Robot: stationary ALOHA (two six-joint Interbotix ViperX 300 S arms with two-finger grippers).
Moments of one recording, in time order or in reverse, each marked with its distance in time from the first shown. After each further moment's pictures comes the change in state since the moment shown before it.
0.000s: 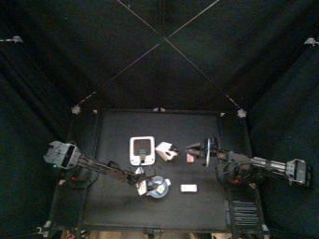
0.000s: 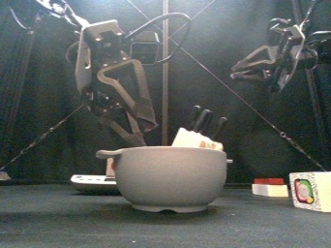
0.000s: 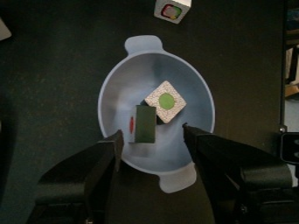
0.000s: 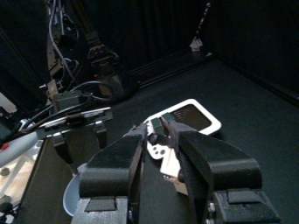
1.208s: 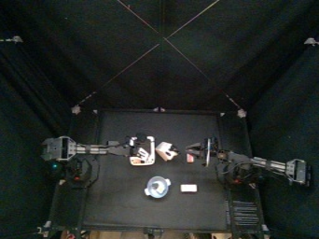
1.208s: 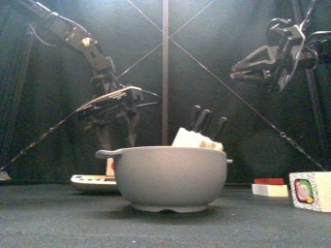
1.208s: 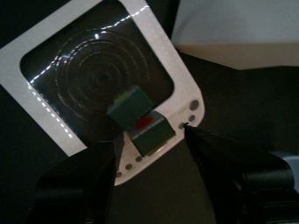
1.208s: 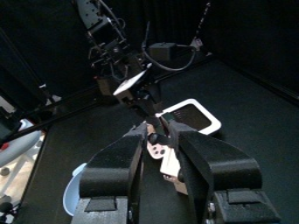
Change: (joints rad) left arm 0.433 -0.040 -0.094 -0.189 0.522 -0.152; right arm 0.000 0.000 0.002 -0.002 0.000 0.000
